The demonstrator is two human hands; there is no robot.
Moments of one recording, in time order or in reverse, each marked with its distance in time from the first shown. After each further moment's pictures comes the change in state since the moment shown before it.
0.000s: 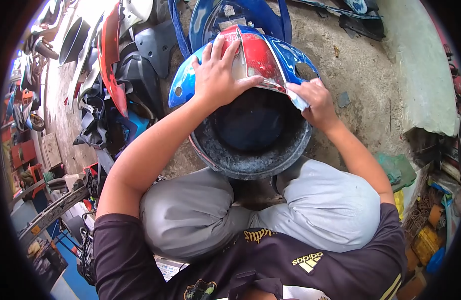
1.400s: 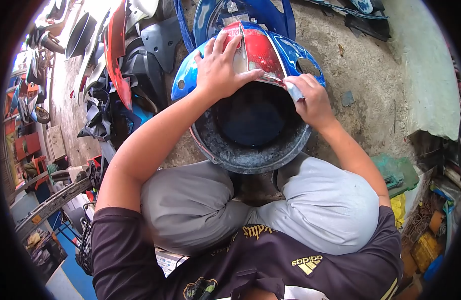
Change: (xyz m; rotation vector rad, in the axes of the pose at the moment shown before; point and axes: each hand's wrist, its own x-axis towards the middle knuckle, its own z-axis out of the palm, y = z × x) left_hand 0.001 0.003 -0.001 0.012 -0.051 -0.037; right_hand 0.002 -0.020 0.013 0.099 0.052 0.116
